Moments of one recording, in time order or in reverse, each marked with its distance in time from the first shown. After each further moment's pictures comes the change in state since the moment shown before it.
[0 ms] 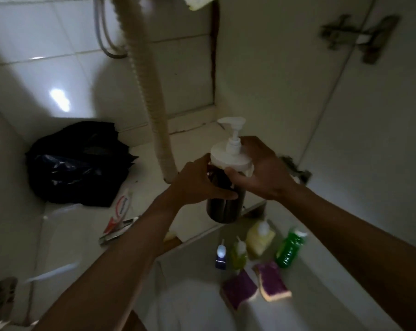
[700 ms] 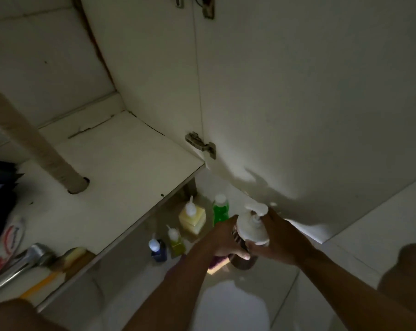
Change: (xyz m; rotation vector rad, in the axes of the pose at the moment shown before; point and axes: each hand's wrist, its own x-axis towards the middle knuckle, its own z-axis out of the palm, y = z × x) left_hand -0.016 0.018 0.308 0.047 -0.639 0.003; right_hand -0.291 0.117 -0.056 -0.127 -0.160 0.555
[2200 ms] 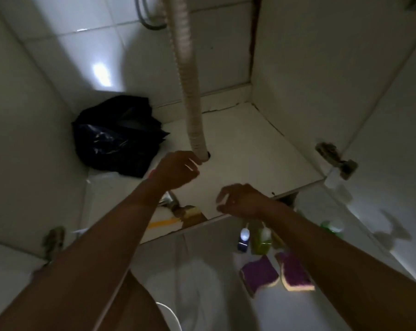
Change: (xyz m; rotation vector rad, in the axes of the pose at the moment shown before) left_hand -0.233 -0.131 -0.265 0.220 0.754 -0.307; right_hand 0.167 -0.267 0.108 -0.011 -0.698 -0.228
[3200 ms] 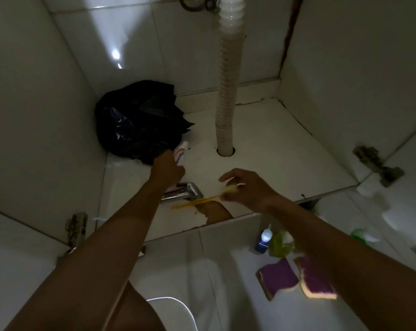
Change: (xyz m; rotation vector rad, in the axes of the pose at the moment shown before) left_hand -0.015 -0.085 -0.005 -0.010 0.215 -0.467; right_hand 0.039 -0.041 0.025 0.364 0.225 -0.161
